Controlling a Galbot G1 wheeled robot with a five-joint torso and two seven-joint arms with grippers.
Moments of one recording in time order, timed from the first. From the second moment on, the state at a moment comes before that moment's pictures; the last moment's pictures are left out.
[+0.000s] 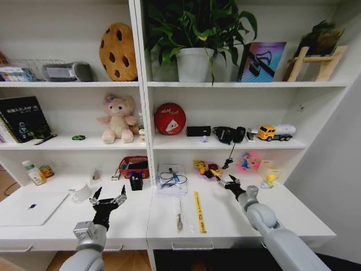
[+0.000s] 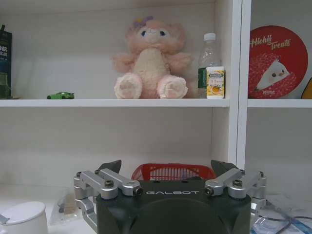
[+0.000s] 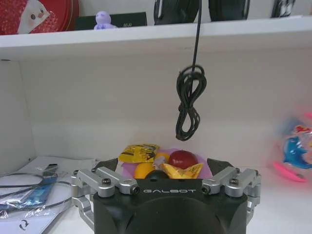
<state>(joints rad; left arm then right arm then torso) 1.65 -1.26 -0.60 -2.33 -0.31 0.21 -0.26 -1.30 0.92 0.48 1.88 0.66 -0.16 0.13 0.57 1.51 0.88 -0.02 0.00</state>
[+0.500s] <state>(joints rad) 1.65 -1.26 -0.60 -2.33 -0.31 0.21 -0.26 -1.48 0.99 0.60 2.21 0.43 -0.20 0.27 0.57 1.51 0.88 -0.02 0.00</state>
